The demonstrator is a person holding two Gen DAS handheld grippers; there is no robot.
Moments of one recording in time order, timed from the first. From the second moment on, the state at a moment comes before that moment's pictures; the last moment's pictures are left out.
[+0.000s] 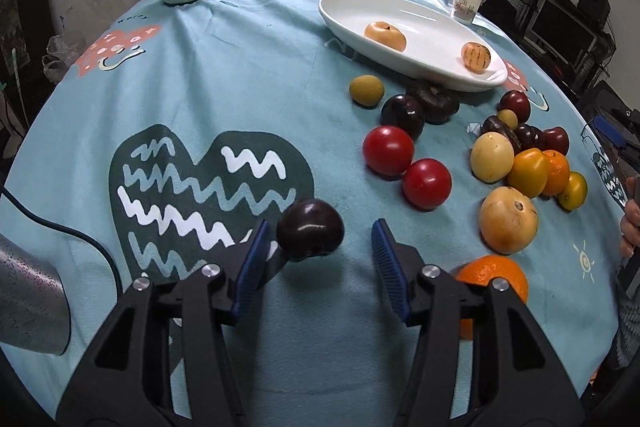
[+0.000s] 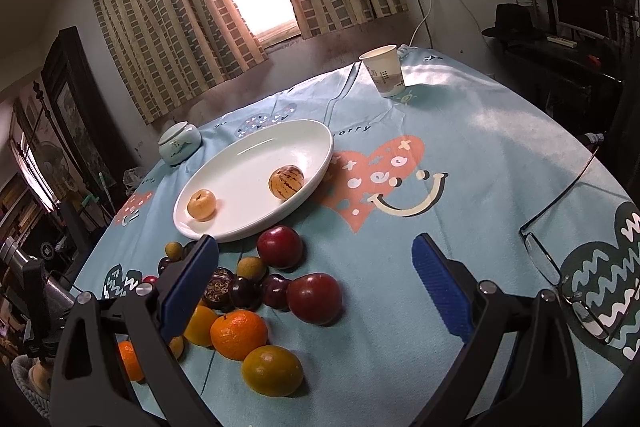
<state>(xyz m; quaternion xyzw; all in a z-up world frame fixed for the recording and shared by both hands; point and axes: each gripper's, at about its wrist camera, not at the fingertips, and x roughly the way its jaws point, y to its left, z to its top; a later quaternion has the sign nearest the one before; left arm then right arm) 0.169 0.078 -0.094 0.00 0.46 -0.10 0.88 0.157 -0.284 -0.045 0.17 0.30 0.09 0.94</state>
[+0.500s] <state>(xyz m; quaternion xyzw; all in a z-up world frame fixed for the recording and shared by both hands) 0.165 0.091 -0.087 -0.05 0.43 -0.11 0.89 0.122 -0.254 -0.050 0.09 0.34 0.12 0.93</state>
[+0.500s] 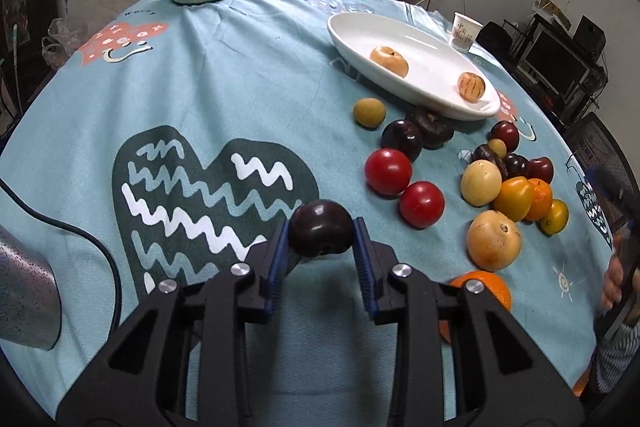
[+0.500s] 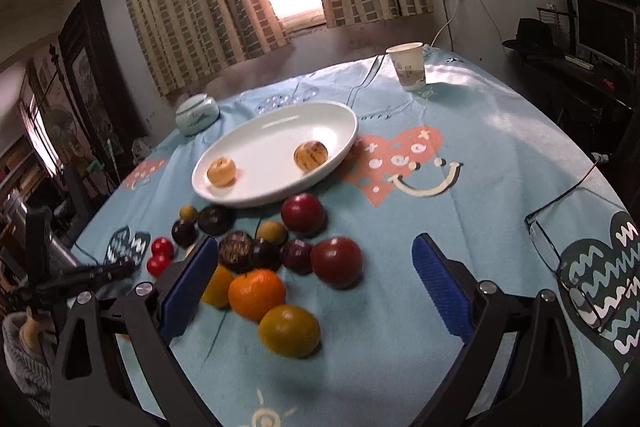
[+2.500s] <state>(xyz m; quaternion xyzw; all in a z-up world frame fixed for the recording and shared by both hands) 0.369 0.010 -0.021 -0.05 0.39 -0.12 0.91 0.327 -0.218 0.007 0.06 0.32 0.14 0.94</state>
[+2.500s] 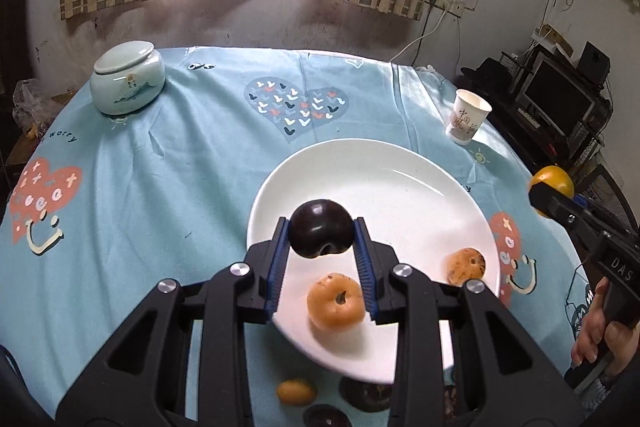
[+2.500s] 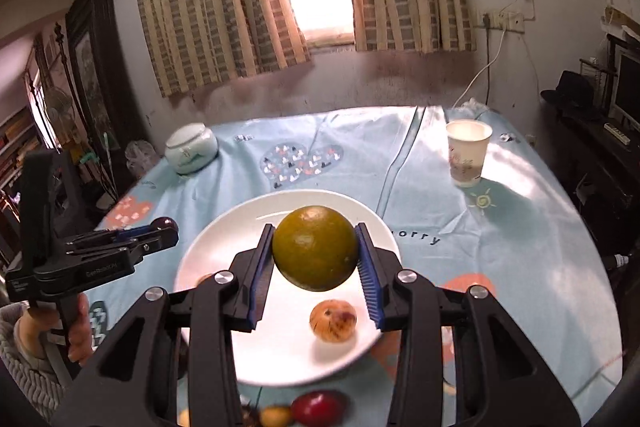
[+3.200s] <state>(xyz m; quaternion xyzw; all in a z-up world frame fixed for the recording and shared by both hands) 0.398 -0.013 -0.065 0.00 0.44 -0.12 0.89 0.374 -0.202 -0.044 0.01 0.39 0.13 0.91</state>
